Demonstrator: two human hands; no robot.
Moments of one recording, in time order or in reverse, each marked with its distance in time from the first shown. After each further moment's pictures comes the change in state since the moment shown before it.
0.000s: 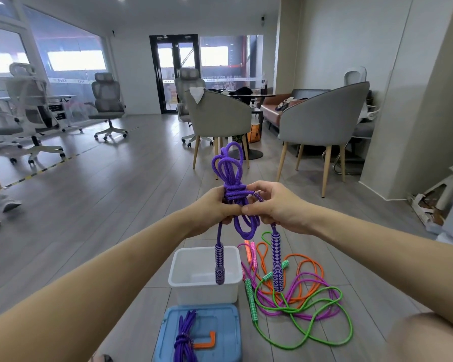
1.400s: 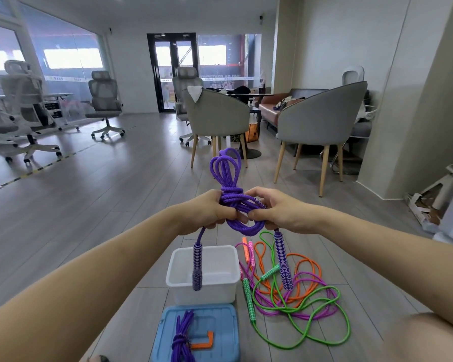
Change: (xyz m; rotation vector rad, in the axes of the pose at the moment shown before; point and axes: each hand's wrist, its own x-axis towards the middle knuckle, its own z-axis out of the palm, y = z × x) left_hand -0.003 0.006 -0.011 0.068 -0.171 -0.129; right_hand 0.000 0.008 -0.010 -0.186 -0.130 0.089
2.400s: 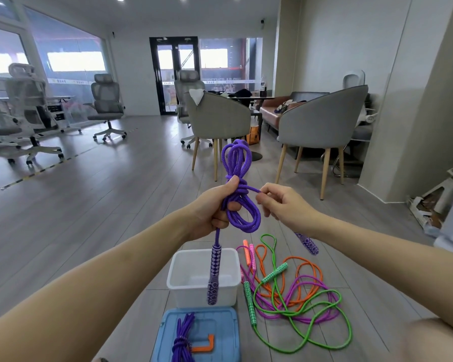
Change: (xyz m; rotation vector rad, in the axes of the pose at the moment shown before) left_hand -0.001 0.010 0.012 -0.559 0.077 -0.030; right_hand -0.003 0.009 -0.002 -0.223 0.342 -0.216
